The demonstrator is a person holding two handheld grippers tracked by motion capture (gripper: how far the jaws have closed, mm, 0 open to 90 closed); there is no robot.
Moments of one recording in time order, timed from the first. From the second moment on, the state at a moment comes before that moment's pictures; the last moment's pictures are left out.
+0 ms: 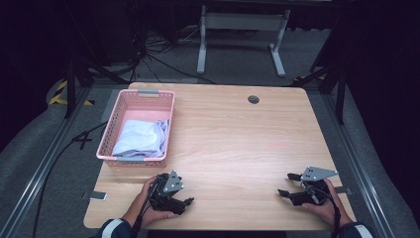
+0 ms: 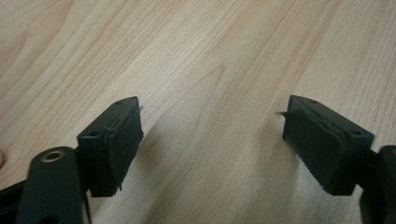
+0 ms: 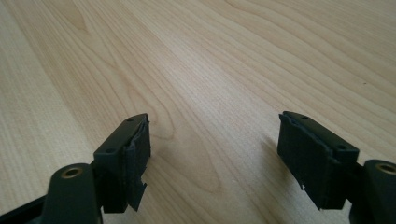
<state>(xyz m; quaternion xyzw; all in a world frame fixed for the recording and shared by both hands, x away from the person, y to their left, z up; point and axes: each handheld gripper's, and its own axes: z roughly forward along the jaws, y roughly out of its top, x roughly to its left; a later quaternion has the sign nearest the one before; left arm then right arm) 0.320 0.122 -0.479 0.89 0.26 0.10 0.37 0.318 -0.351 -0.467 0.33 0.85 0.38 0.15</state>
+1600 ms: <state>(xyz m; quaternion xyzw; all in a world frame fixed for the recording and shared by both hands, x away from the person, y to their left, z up) 0.324 0.121 -0.480 0.88 0.26 0.11 0.37 0.320 -0.349 -0.468 0.34 0.85 0.37 0.17</state>
